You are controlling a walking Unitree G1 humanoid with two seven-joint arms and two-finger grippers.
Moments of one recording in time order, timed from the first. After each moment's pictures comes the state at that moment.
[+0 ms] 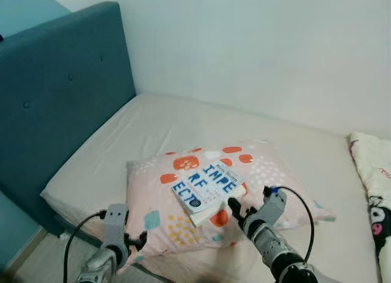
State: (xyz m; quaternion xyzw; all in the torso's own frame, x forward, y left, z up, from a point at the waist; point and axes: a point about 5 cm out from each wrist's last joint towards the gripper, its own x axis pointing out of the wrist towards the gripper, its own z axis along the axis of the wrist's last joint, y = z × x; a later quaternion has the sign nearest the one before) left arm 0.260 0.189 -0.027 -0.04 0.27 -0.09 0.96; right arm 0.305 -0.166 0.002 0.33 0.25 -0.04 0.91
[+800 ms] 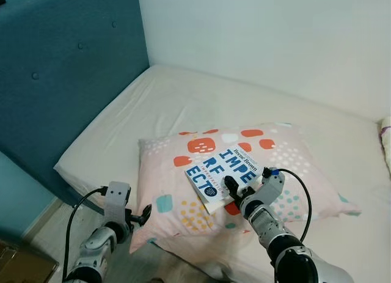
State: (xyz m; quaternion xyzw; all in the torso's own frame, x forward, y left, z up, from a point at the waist) left arm 0.284 0.184 0.003 -0.03 0.19 -0.14 0.97; right arm 0.332 -0.163 0.032 0.35 0.20 -0.02 0.92
